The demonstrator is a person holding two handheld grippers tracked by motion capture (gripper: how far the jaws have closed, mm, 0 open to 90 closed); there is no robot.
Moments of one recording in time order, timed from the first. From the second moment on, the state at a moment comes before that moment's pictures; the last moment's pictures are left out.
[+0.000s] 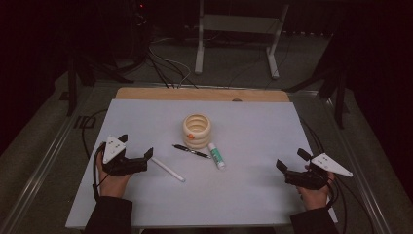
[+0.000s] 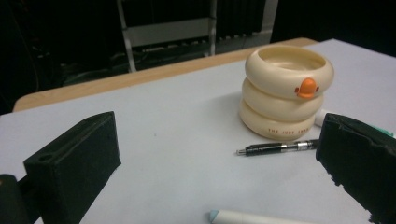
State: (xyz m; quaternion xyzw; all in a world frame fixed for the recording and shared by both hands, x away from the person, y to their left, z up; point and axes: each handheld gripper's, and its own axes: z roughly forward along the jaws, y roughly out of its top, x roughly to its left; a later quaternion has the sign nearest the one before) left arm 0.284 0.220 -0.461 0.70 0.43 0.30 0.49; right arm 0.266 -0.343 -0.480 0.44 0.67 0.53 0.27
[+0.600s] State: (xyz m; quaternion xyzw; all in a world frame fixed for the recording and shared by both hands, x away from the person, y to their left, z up) left arm 0.280 0.231 -0.464 0.67 0.46 0.30 0.50; right arm 0.281 -0.317 -0.460 0.42 0.71 0.52 0.23
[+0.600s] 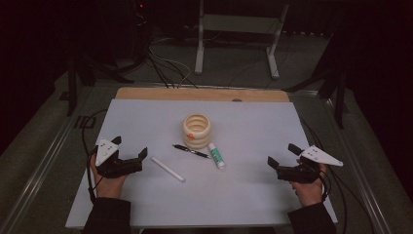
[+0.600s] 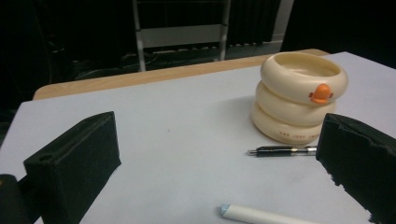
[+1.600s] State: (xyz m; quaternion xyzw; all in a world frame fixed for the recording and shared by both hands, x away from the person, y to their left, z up) left arm 0.279 0.240 -0.458 0.67 0.47 0.31 0.49; right arm 0.345 -0.202 -0.411 0.32 0.79 0.49 0.19
